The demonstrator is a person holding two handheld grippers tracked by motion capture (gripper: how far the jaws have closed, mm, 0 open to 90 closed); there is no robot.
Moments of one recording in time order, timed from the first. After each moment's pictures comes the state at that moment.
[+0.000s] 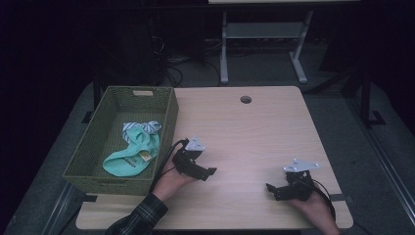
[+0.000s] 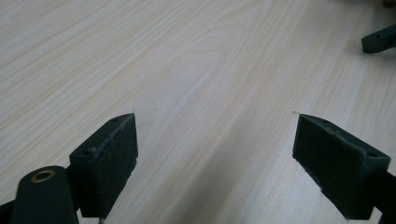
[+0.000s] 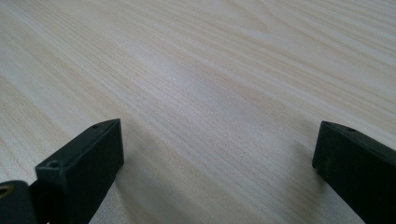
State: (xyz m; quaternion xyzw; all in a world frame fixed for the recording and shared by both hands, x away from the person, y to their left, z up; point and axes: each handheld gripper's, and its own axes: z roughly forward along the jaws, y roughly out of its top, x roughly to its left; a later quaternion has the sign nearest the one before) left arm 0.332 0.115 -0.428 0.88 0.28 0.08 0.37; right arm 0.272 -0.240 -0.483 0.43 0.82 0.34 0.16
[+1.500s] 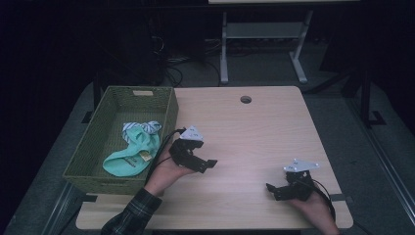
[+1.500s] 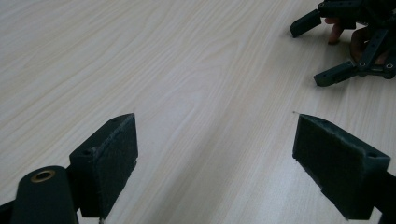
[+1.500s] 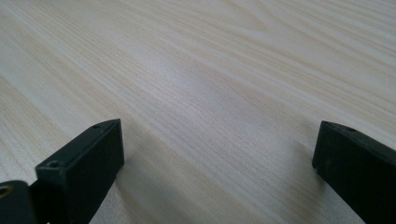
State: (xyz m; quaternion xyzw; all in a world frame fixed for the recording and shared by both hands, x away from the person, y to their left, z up) left arm 0.337 0.118 -0.385 0.87 0.26 0.07 0.41; right arm 0.272 -0.240 -0.483 0.43 0.82 0.35 0.16
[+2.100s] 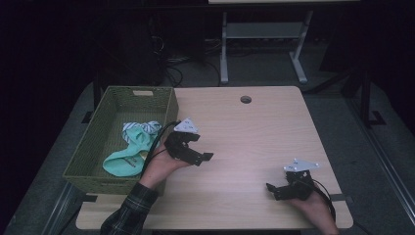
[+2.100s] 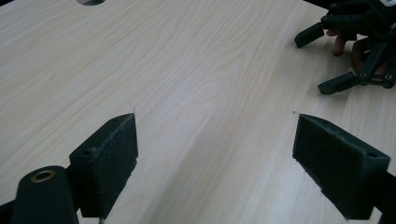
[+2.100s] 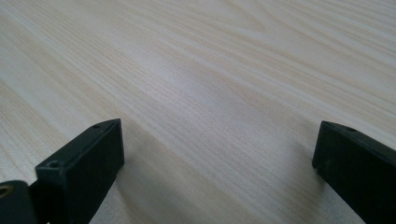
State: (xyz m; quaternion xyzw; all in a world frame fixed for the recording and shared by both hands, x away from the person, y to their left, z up) left arm 0.348 0.130 -0.370 0.87 0.25 0.07 0.41; right arm 0.272 -0.240 -0.483 0.43 0.82 0.34 0.16
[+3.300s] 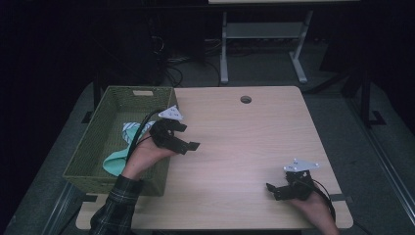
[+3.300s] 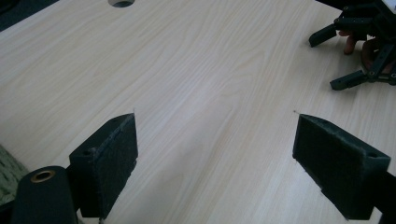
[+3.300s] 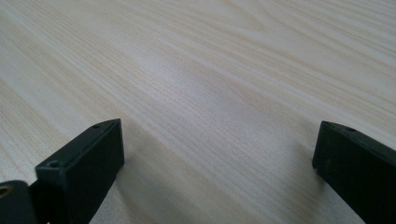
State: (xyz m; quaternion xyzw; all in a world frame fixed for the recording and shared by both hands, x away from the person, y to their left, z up) left arm 0.366 0.166 -0.342 0.88 0.26 0.07 0.40; right arm 0.272 -0.240 -0.483 0.43 0.82 0.34 0.16
